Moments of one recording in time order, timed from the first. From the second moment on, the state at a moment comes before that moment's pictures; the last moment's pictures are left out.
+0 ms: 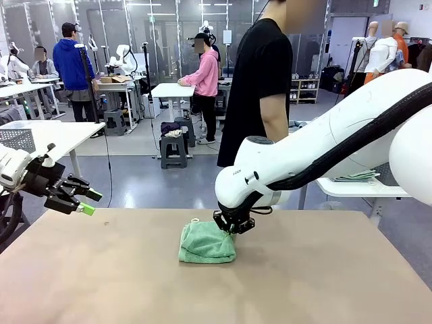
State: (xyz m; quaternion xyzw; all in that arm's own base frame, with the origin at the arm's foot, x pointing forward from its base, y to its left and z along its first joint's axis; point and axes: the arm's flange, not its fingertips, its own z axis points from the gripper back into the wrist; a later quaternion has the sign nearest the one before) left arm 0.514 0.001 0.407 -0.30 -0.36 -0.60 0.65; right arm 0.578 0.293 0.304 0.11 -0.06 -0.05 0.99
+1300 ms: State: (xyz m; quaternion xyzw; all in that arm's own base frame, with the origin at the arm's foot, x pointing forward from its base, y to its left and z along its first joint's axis) left arm 0.514 0.001 0.407 -0.30 -0.36 -0.60 0.65; right arm 0.568 0.075 0.296 0.03 -0.10 -0.03 0.99
